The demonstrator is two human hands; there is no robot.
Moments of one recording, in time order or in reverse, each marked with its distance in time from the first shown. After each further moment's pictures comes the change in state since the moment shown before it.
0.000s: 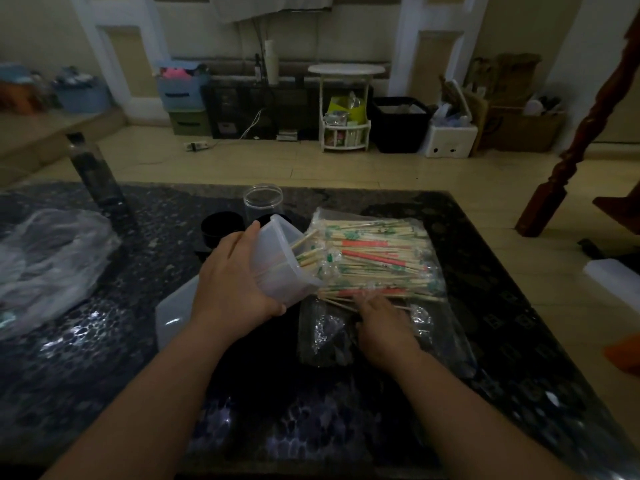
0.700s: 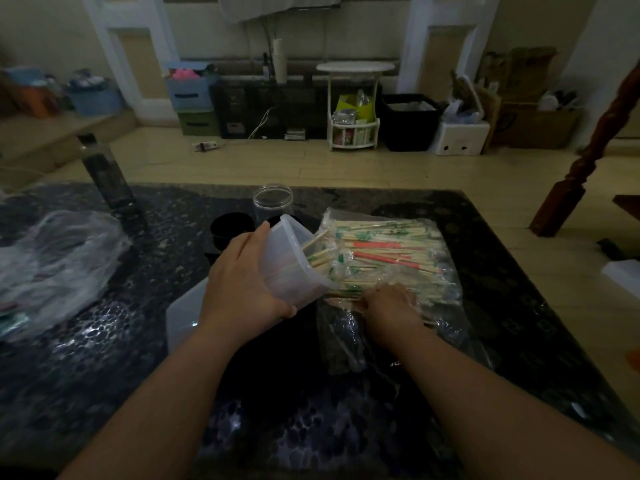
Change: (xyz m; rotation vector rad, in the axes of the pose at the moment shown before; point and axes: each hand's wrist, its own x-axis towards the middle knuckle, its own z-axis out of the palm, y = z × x) left_hand 0.006 -0.006 0.000 -0.016 -0.017 -0.003; right_hand 0.039 -0.012 -0.014 -0.146 -0.014 0.083
